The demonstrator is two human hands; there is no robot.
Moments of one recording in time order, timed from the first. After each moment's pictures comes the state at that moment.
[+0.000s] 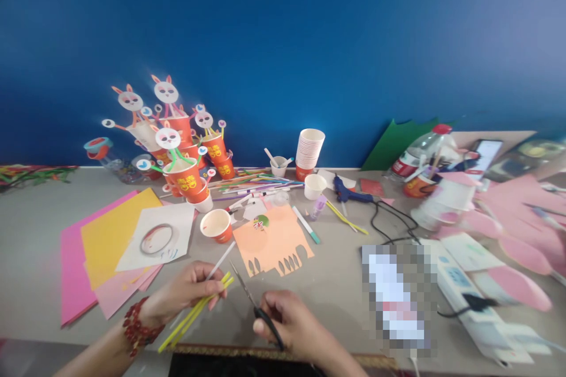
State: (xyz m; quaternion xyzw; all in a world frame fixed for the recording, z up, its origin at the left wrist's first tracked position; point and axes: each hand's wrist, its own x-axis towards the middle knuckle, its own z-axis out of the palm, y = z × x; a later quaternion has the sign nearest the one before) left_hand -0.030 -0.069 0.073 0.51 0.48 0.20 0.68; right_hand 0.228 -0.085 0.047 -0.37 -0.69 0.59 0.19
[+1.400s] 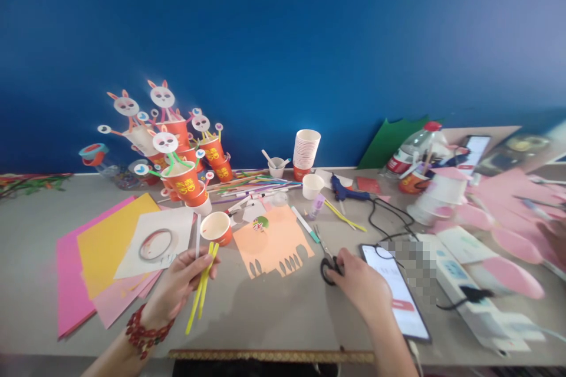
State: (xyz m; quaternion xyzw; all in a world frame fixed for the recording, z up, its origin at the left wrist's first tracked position) left_hand -0.024 -0.068 0.084 0.31 0.51 0.47 0.65; right_hand 0.329 -0.040 0.048 -0.74 -0.65 0.16 0.03
